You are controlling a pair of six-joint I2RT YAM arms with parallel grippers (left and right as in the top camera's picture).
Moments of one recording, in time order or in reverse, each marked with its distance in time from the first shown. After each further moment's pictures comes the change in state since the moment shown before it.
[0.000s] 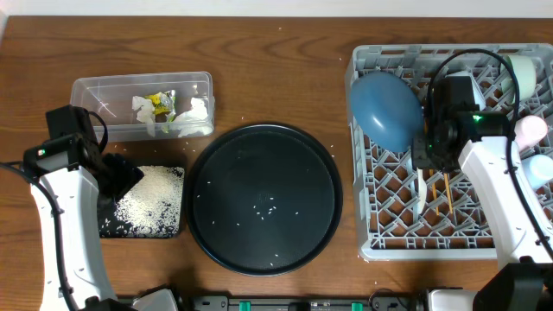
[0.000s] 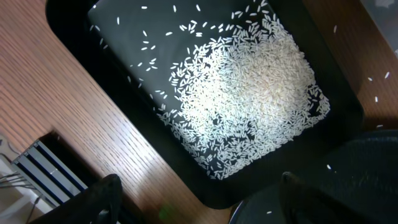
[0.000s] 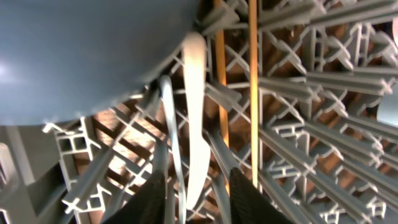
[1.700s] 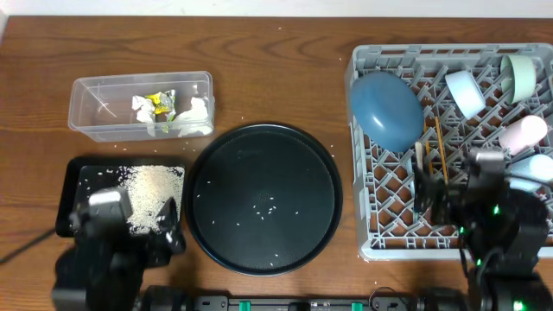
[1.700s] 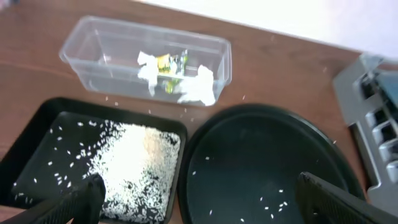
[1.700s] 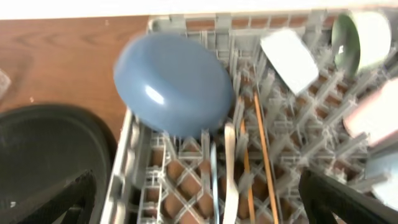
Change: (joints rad) left arm -0.436 -0.951 -0.171 0.132 0.051 0.284; right arm -0.100 -0.972 -0.460 0.265 -0.269 -0.079
